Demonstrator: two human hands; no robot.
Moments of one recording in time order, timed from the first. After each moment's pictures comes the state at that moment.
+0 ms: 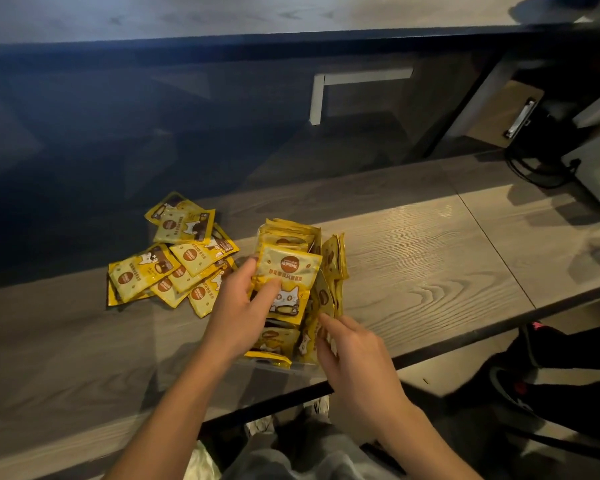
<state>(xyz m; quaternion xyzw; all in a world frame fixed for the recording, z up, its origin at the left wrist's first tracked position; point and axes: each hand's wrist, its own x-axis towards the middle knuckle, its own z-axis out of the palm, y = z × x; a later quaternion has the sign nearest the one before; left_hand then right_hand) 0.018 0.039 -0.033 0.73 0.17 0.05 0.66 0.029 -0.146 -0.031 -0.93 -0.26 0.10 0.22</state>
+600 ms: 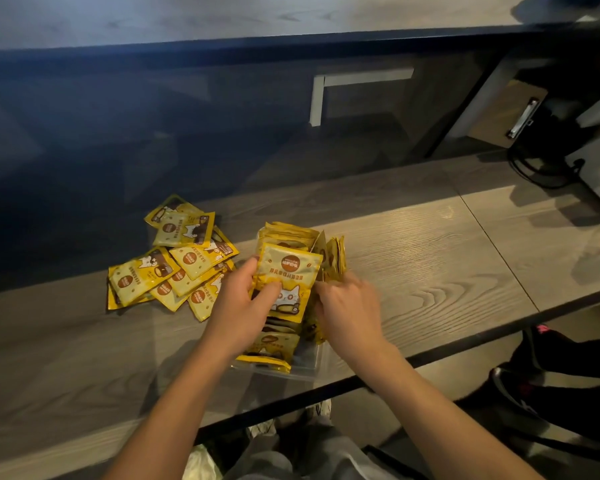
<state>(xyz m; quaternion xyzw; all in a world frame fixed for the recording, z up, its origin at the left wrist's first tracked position) 0.026 0.041 -0.030 0.74 0.19 0.03 0.65 0.088 -0.113 -0.043 -0.96 -0.28 0.00 0.05</state>
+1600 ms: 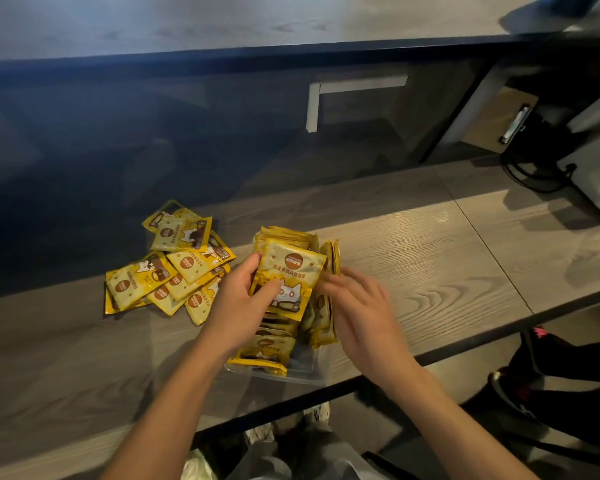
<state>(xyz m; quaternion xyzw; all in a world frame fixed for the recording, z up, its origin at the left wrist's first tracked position) 0.034 0.041 -0.027 0.73 0.20 0.01 0.65 0.080 -0.158 -0.033 -0.90 -0.35 -0.04 0.25</state>
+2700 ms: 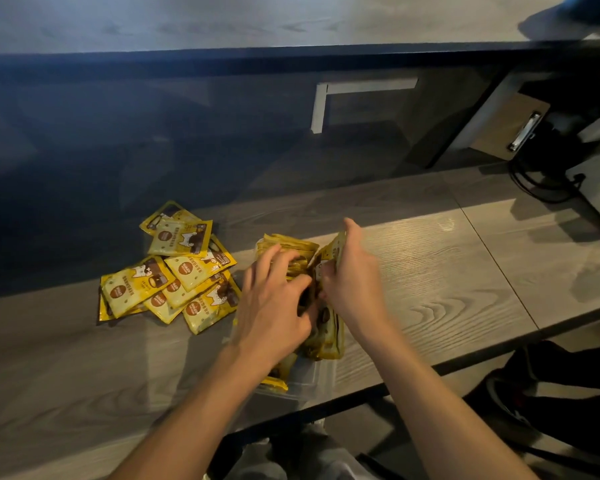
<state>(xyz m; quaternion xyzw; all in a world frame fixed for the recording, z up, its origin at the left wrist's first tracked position) 0.064 0.016 -0.048 0.98 0.06 0.05 0.20 0.138 -0.094 -0.020 -0.93 -0.12 0.05 0.33</state>
